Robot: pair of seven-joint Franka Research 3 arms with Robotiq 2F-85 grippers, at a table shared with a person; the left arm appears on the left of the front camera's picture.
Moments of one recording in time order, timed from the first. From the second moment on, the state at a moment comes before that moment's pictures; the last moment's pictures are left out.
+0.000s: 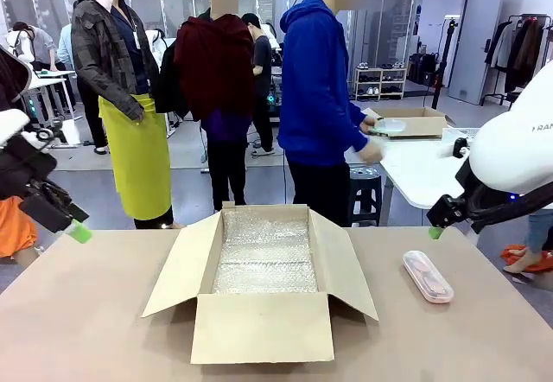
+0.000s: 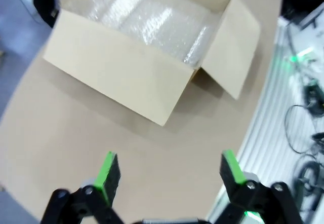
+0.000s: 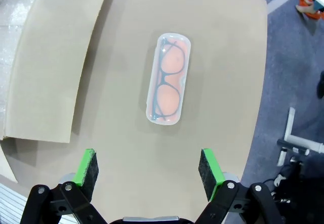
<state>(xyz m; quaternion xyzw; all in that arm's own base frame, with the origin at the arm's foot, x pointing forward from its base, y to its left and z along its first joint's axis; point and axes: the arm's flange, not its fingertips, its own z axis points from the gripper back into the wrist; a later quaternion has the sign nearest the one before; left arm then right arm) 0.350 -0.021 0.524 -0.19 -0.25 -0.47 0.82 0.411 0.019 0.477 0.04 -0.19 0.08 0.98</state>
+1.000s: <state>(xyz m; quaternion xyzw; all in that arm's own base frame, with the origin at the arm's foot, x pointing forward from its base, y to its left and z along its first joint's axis) 0.350 -0.024 0.522 -0.18 -0.25 -0.46 0.83 0.465 0.022 0.420 0.07 -0.11 0.06 0.99</state>
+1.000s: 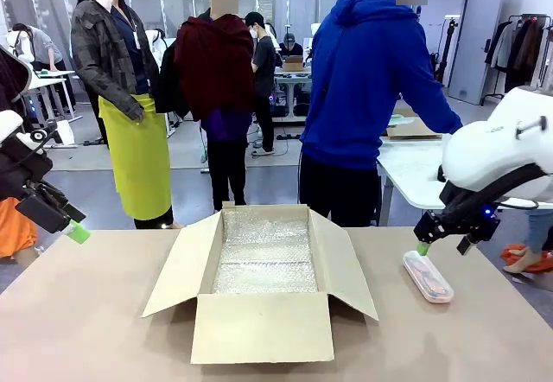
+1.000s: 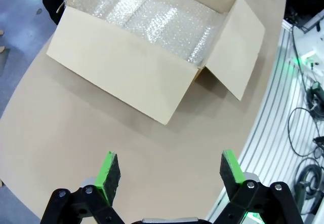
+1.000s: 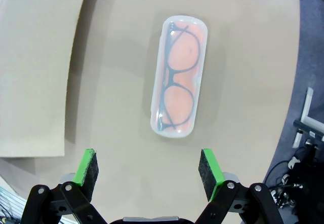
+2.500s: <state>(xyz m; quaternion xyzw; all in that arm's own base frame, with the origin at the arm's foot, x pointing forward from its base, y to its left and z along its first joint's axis) 0.351 -0.024 0.522 -0.18 -0.25 -0.46 0.83 0.552 0.020 0.323 0.04 -0.01 0.01 1.00</state>
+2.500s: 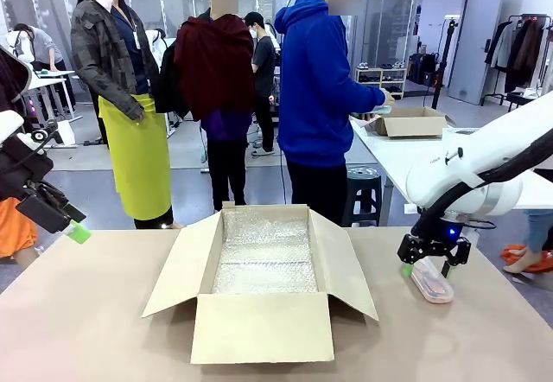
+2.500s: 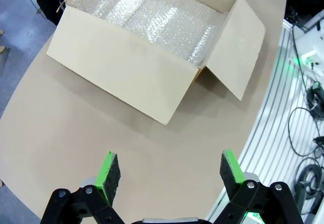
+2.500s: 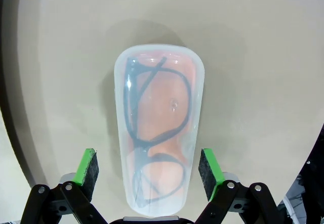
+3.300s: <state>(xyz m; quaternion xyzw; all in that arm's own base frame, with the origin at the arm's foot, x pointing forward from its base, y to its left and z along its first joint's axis) 0.351 -0.024 0.522 -0.18 -0.25 -0.46 0.83 0.560 0.014 0.308 0.03 -0.01 0.00 1.00</state>
